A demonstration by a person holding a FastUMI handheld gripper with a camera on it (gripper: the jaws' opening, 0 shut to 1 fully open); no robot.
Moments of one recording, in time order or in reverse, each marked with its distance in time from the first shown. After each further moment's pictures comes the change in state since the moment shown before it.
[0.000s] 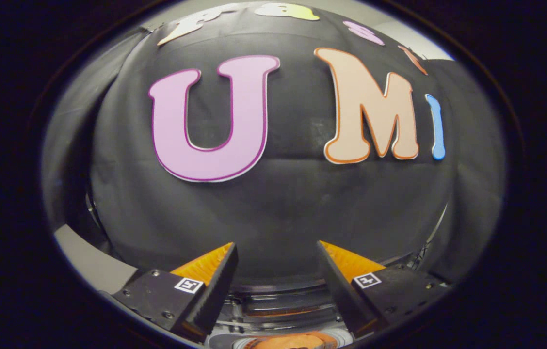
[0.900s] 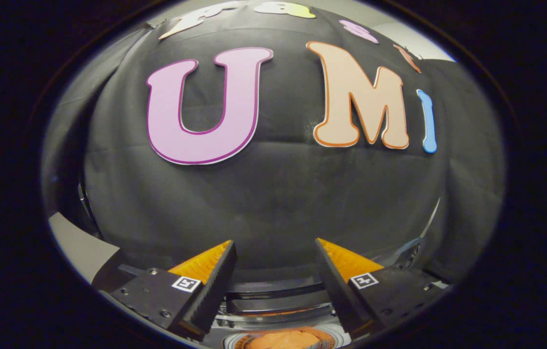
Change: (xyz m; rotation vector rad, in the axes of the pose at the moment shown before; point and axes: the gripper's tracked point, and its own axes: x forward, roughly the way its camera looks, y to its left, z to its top) arm -0.017 -0.016 -0.025 -0.005 -0.017 -0.055
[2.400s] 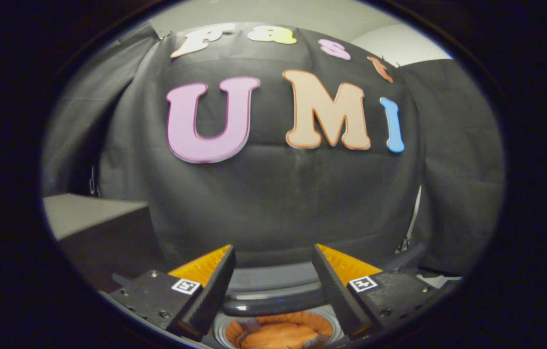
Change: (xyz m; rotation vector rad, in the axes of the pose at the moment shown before) arm -0.112 -0.030 -0.106 0.061 -0.032 -0.052
